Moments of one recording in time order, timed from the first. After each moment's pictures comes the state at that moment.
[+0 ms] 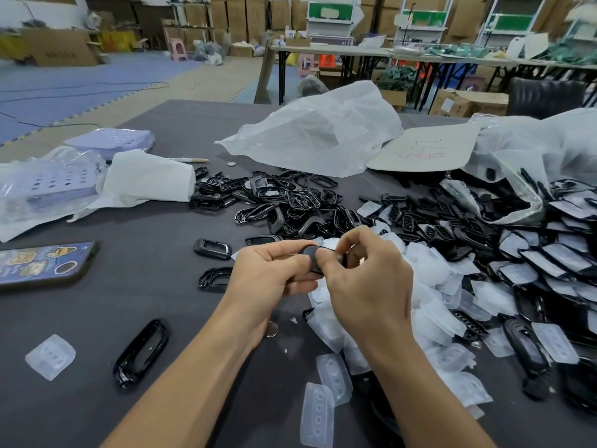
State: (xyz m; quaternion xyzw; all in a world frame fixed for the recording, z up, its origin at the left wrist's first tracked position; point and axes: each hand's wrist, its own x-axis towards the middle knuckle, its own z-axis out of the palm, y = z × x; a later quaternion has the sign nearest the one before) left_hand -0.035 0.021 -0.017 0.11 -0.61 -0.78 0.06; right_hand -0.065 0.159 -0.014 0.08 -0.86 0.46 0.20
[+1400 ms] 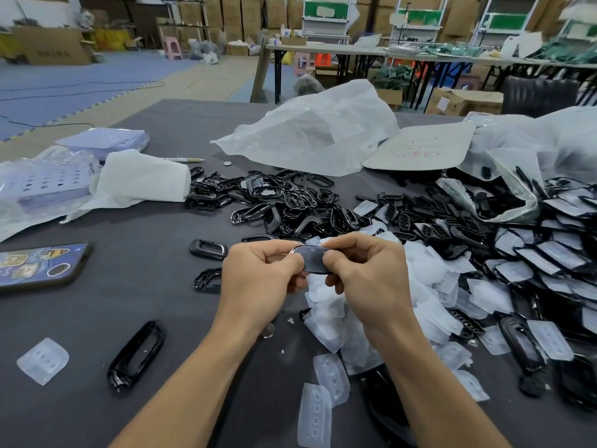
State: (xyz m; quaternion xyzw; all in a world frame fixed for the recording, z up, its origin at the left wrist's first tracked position) left_hand -0.033 0.022 -0.017 0.14 -0.71 -0.67 0.17; right_hand -0.075 0.165 -0.011 0.10 -0.72 0.69 0.03
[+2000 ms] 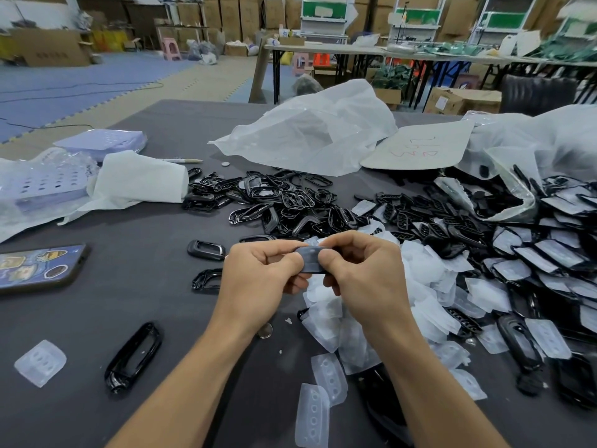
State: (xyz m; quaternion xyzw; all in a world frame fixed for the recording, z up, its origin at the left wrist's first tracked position) left_hand -0.034 0.020 -0.018 0.09 -0.71 -0.68 0.16; right_hand -0.074 0.165 -0.012 0.10 -0.73 0.67 0.03
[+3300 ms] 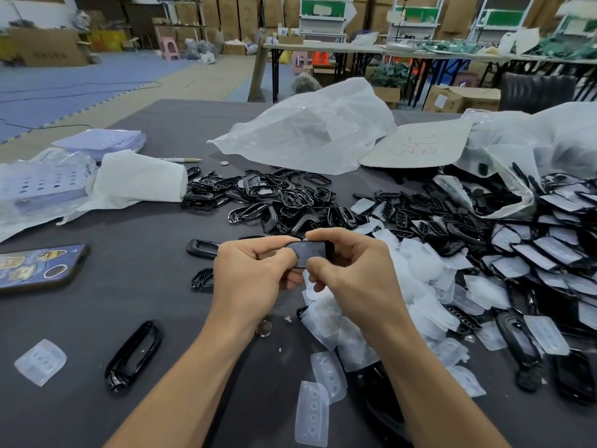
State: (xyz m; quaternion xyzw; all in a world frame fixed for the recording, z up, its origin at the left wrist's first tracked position) left_hand -0.034 0.024 -0.013 0.12 -0.69 -0.69 0.20; right_hand -0.071 0.164 -0.010 0.16 -0.71 0.68 -0.01
